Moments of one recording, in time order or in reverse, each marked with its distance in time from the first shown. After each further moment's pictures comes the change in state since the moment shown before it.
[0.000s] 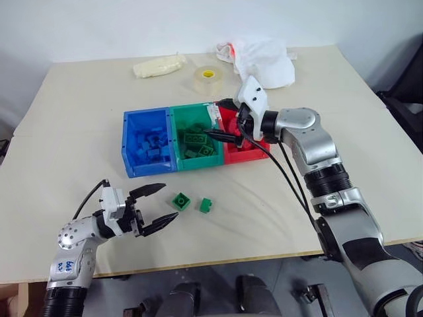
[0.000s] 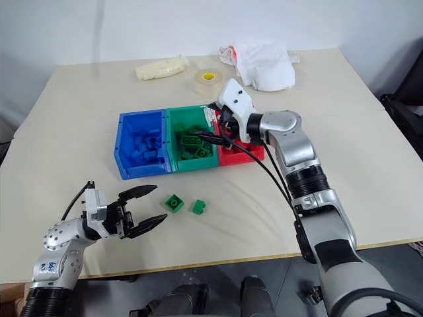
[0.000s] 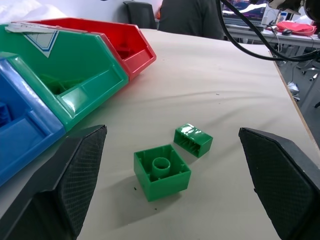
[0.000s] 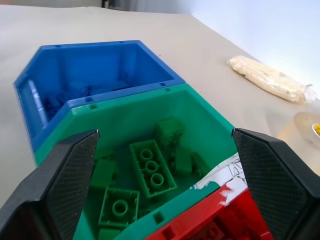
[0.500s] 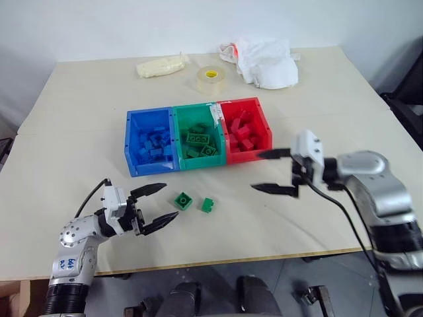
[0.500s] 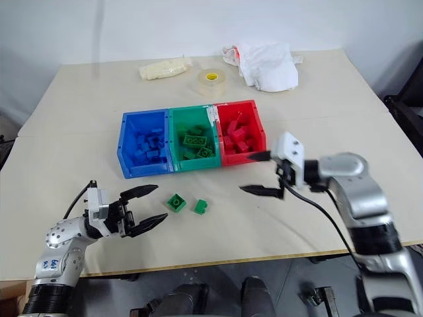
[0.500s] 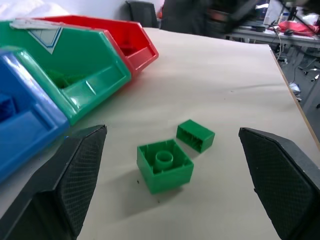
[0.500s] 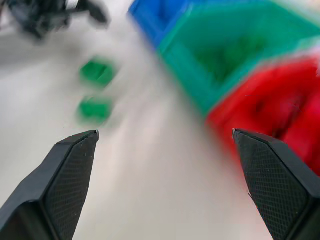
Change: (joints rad) left arm -0.021 0.001 -0.002 0.044 0.007 -0.003 -0.020; right arm 0.560 -0.403 -0.162 -0.513 0.233 0.180 0.259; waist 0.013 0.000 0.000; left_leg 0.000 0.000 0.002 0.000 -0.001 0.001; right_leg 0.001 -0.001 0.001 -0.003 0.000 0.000
